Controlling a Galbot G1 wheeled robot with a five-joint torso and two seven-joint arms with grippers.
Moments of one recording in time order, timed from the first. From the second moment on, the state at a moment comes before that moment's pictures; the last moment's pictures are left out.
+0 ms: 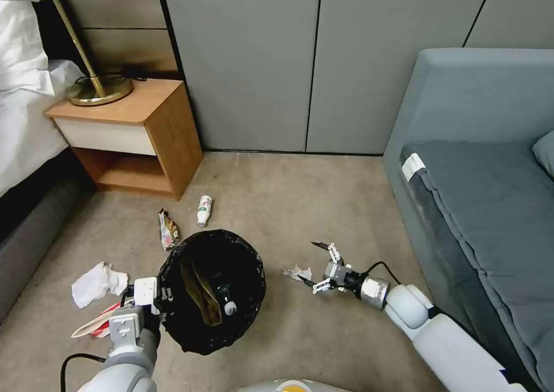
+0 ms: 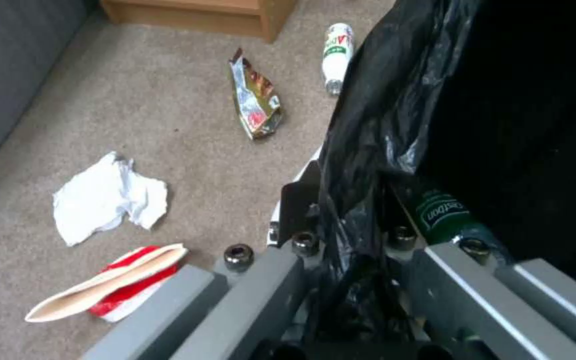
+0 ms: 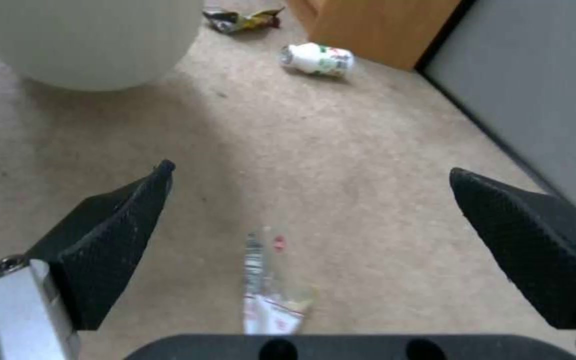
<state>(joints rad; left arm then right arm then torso) 1.80 -1.46 -0.64 -2.29 -0.15 0.54 -0.19 -1.01 1.12 0.01 1.21 -0.08 0.51 -0.47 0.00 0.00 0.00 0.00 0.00</state>
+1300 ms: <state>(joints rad) 1.81 -1.47 -0.64 -2.29 -0.14 0.53 -0.19 -0.87 1.31 -0.06 0.87 -0.19 0.47 -0.41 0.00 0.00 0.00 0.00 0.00</state>
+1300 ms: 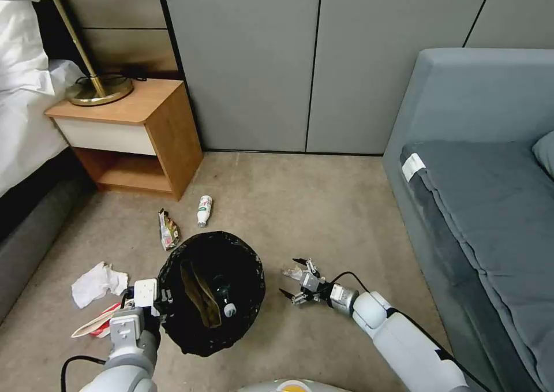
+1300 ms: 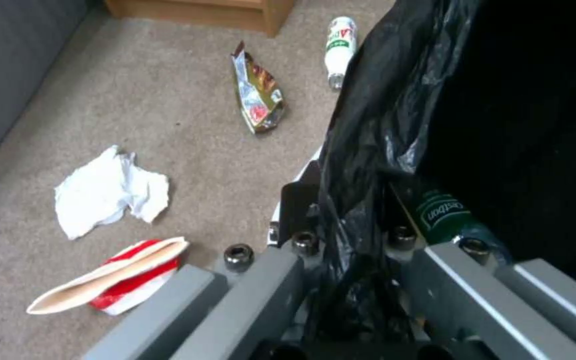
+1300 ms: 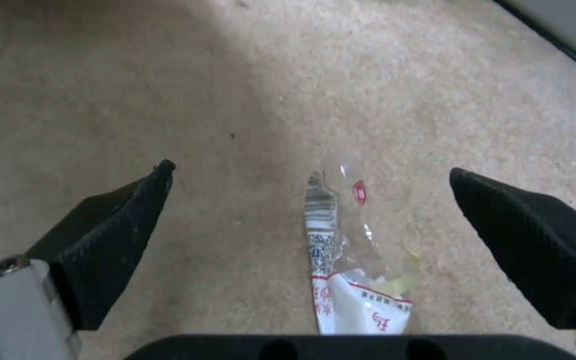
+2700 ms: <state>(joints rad) 1.82 -1.48 -0.63 -2.28 -0.12 0.53 -0.19 -0.80 1.39 0.02 0.60 -0.18 0.48 -0.43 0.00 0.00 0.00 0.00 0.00</state>
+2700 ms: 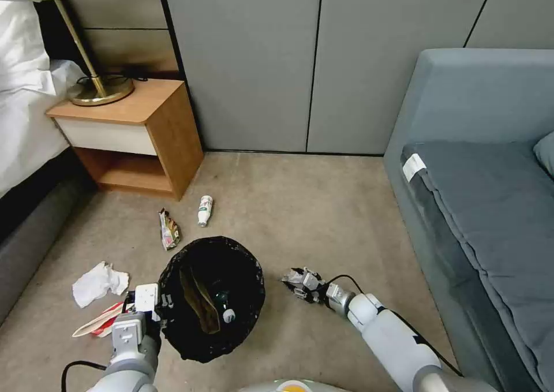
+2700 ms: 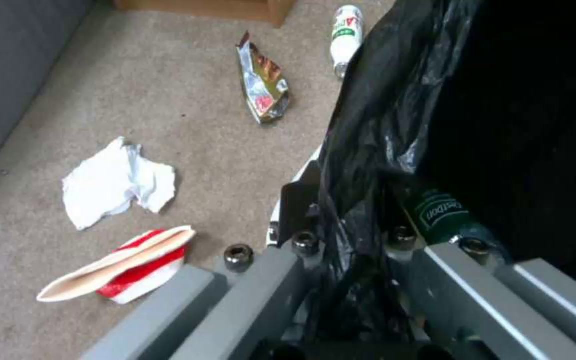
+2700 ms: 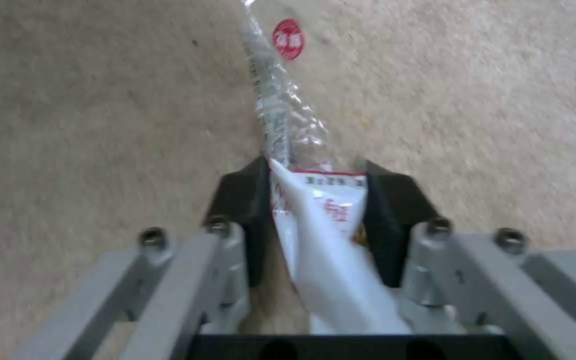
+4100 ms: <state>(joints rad) 1.80 -1.47 -0.61 -2.26 -0.12 0.53 -0.19 -1.12 1.23 -0.04 1.82 0.19 0.38 -0.27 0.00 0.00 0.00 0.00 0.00</state>
